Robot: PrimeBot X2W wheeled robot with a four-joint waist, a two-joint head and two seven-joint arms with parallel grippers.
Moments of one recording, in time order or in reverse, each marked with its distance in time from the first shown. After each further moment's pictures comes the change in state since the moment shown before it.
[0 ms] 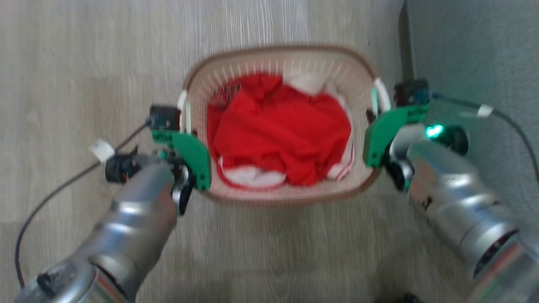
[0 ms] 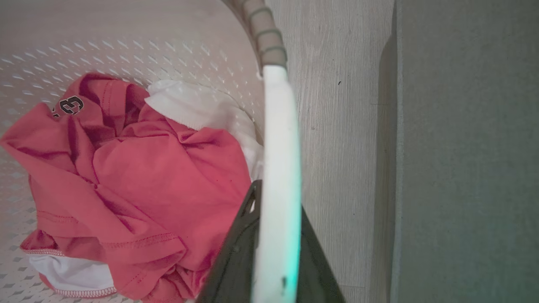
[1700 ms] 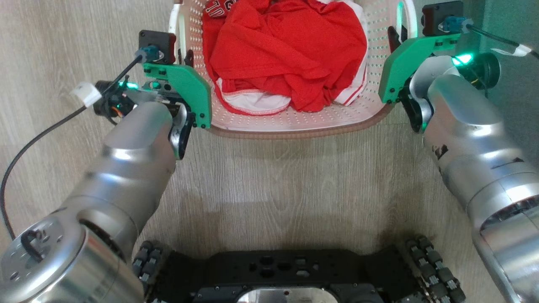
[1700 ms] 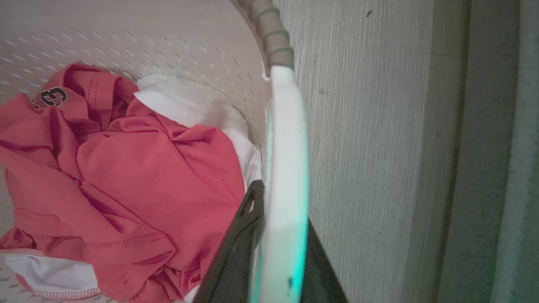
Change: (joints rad) left arm -0.214 -0.010 -0.007 0.005 0.019 0.027 -0.080; right arm -0.159 0.004 -0.523 -0.006 -0.541 0.000 -0.018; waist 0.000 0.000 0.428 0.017
